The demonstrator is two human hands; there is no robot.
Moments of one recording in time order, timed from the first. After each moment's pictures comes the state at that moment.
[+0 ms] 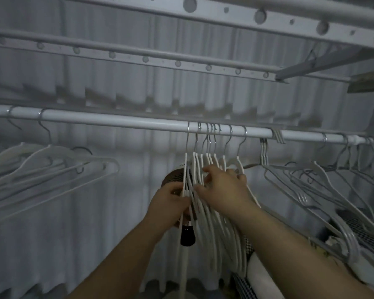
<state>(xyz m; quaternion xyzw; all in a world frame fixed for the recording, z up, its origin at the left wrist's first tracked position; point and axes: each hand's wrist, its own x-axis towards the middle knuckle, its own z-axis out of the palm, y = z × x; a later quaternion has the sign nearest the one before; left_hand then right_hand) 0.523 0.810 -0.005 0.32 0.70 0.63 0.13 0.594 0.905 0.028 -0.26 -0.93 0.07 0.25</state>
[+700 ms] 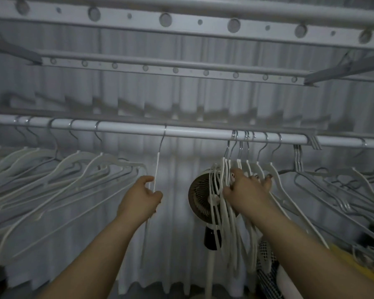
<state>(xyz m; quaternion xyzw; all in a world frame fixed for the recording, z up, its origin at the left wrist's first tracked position) 0.443 0.713 -0.004 0.24 0.79 0.56 -0.03 0.564 0.874 0.028 -0.33 -0.91 0.05 0.23</state>
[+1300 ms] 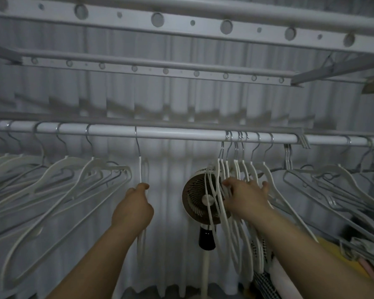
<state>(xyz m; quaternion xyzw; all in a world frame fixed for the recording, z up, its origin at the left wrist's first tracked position) 0.429 0.716 -0.010 0.26 0.90 0.35 -0.06 0.568 0.874 0.025 -0.34 -0.92 0.03 0.19</state>
